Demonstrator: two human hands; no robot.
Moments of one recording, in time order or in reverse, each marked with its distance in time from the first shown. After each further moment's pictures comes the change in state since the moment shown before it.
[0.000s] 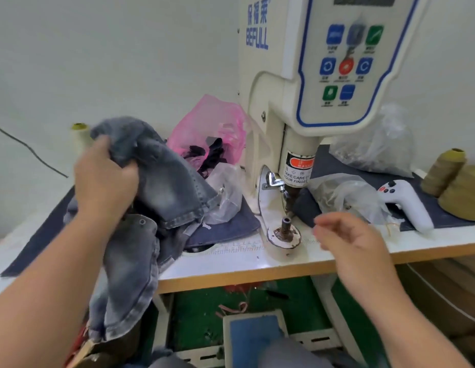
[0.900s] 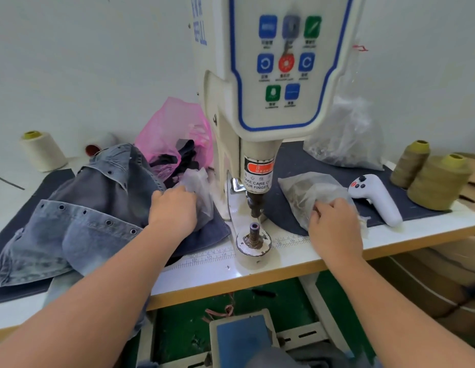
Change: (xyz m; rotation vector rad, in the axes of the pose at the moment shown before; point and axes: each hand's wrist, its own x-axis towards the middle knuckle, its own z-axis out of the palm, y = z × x) left_hand -0.065 0.057 0.125 0.802 -0.705 0.447; right_hand 0.090 0.071 -0.015 -0.870 0.239 -0.025
